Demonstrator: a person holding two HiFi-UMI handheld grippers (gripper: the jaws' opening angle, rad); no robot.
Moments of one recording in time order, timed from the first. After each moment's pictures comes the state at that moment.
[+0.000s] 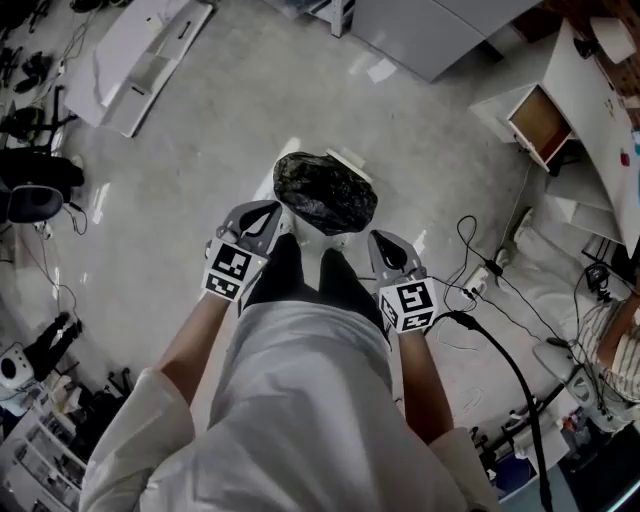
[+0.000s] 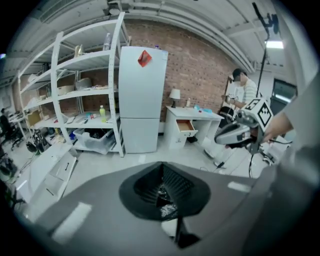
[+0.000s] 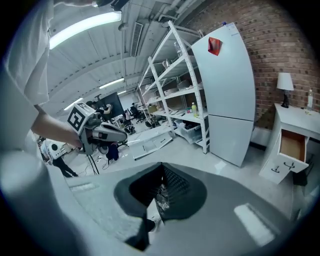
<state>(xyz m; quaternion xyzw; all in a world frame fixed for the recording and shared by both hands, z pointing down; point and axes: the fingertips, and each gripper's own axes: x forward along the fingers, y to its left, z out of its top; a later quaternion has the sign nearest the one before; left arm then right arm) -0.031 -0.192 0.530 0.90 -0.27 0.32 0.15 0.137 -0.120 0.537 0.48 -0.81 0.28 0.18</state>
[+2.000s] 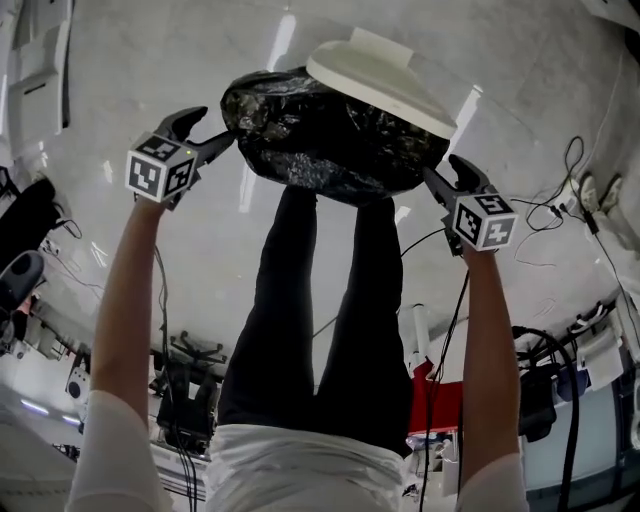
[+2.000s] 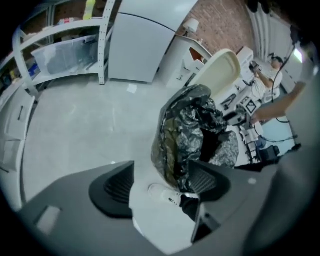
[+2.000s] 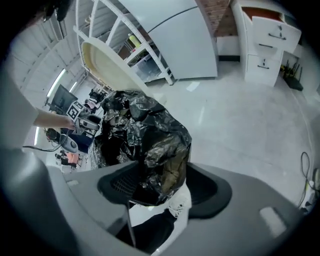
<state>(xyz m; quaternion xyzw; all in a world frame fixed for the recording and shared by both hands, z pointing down) -0.134 -0.289 1.117 0.78 -0.08 0.53 0.32 0.210 -0.077 1.126 0.48 -0.63 0.56 0.24</state>
